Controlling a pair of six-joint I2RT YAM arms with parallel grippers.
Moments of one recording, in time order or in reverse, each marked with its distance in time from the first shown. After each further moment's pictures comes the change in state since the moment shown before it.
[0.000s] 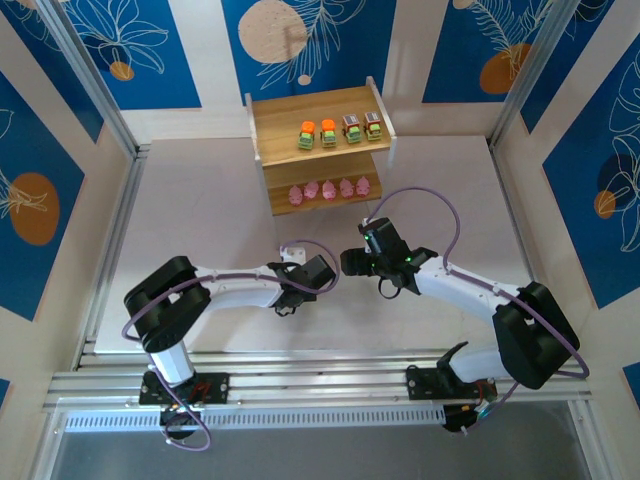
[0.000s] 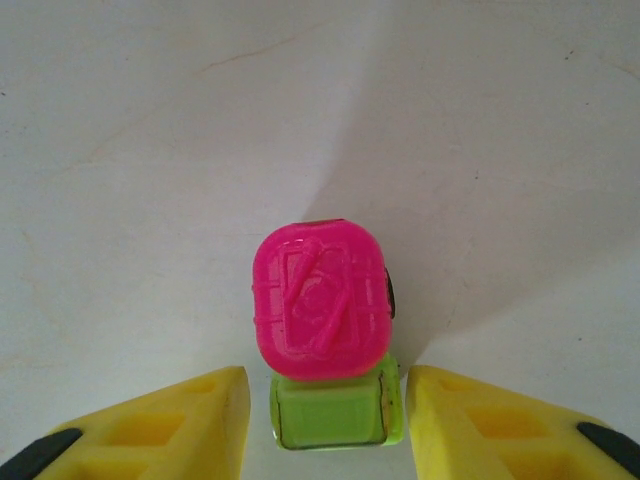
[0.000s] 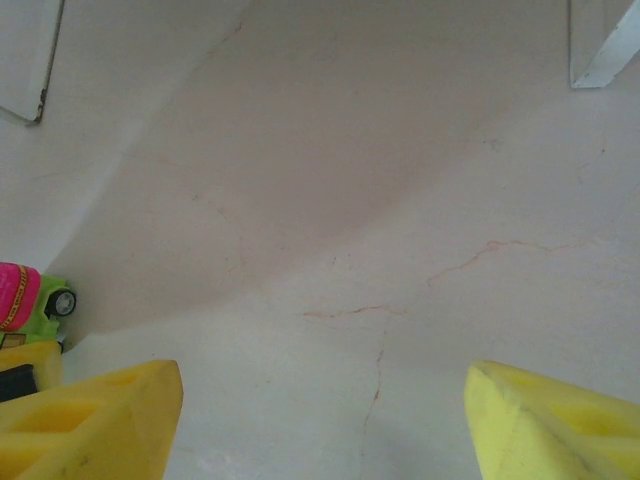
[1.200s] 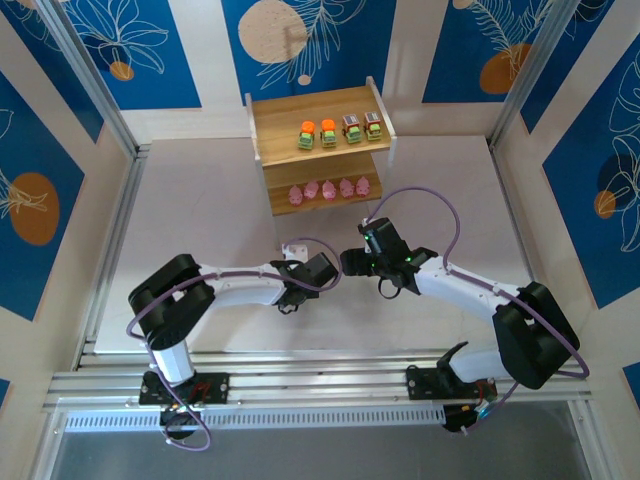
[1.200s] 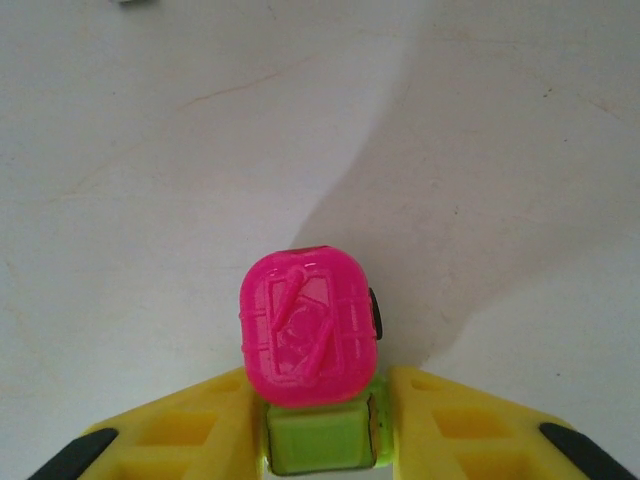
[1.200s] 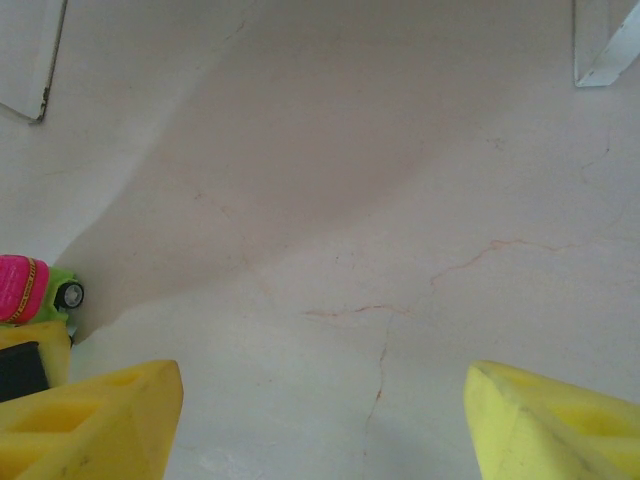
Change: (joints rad) left arm 0.008 0.026 0.028 0.010 -0.019 0.001; right arm 0.000 0.000 0.000 0.000 -0.003 0.000
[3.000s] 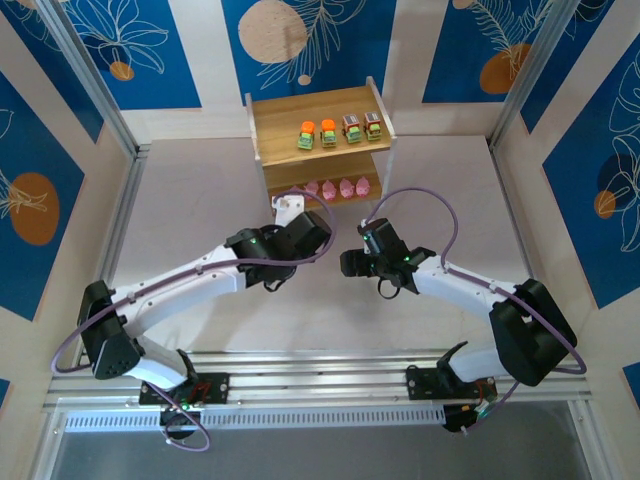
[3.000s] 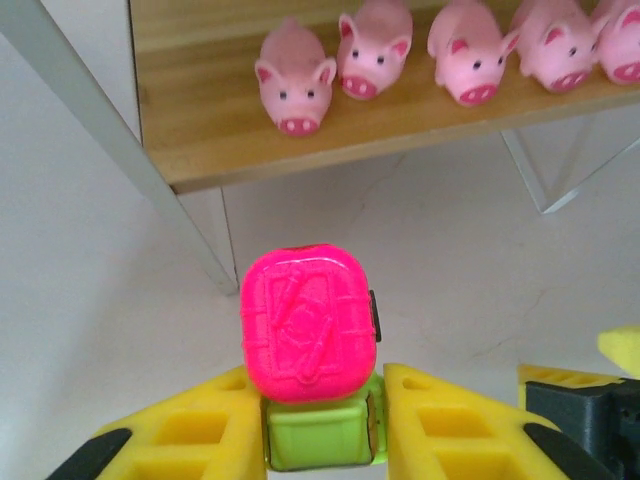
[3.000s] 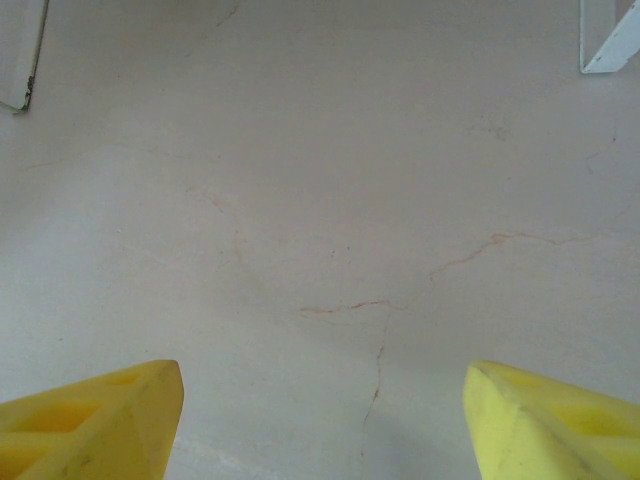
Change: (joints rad) left arm -0.029 -0.299 0.362 -0.370 -0.174 0.208; right arm 0.000 0.019 0.001 0.000 0.000 0.000
